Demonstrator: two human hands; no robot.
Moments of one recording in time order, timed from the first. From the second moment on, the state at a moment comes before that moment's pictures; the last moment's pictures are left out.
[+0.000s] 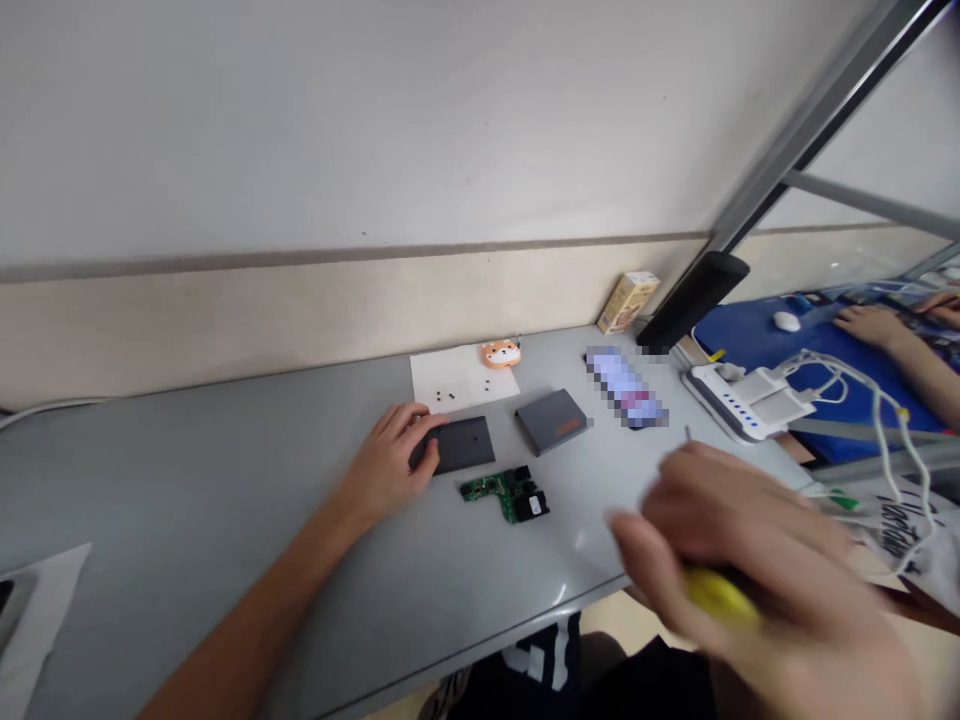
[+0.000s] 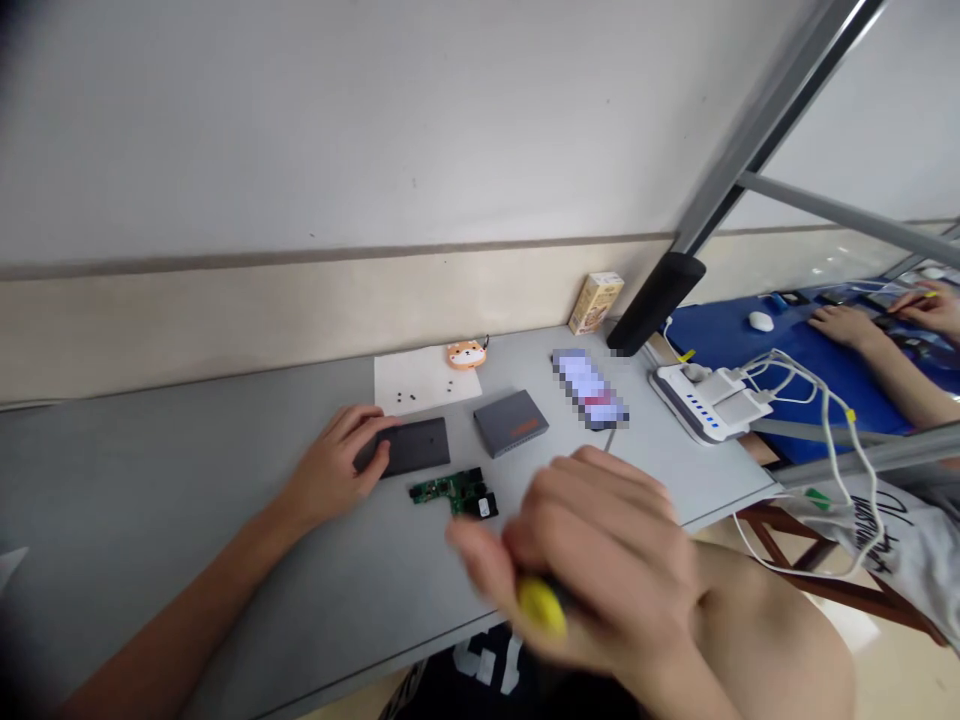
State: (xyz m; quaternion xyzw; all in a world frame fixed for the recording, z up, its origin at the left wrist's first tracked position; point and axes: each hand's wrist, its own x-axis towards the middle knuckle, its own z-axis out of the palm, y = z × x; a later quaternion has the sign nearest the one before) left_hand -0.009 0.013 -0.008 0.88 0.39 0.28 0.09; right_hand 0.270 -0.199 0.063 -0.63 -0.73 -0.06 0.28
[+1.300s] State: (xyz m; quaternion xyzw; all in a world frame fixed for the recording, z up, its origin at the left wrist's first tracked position) left_hand 0.031 -0.048 -0.004 0.94 0.25 0.20 0.09; right_hand 0.269 0.009 0.009 -0.55 -0.73 -0.07 0.40
